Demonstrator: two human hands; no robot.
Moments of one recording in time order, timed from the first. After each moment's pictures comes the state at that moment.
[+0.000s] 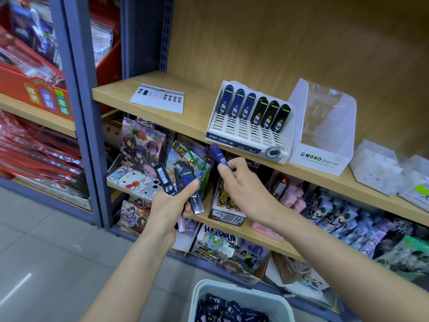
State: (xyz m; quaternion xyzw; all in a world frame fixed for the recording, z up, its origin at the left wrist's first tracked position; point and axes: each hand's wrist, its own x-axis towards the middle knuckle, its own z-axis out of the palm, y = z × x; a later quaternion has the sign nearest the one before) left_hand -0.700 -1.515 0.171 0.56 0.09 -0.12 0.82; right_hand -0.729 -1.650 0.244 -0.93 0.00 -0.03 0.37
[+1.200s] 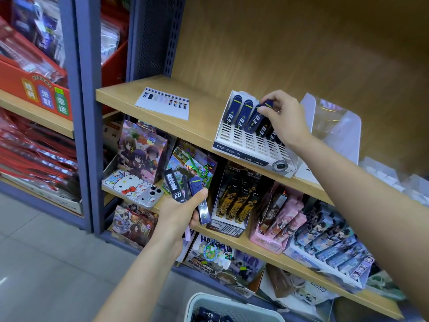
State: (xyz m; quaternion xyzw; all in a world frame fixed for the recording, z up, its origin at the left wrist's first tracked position) left_hand -0.691 -1.522 0.169 0.55 0.09 -0.14 0.82; right_hand -0.615 -1.720 0.326 -0.92 -0.02 -0.29 0.25
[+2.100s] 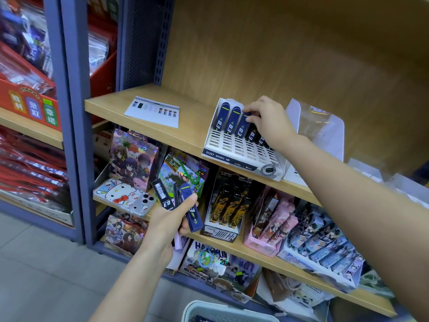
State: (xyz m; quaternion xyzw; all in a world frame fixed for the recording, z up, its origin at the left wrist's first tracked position) left_hand -0.692 -1.519 0.170 0.53 0.08 -0.16 0.83; right_hand -0.612 -1.721 0.337 -0.97 -0.03 -0.24 0.05
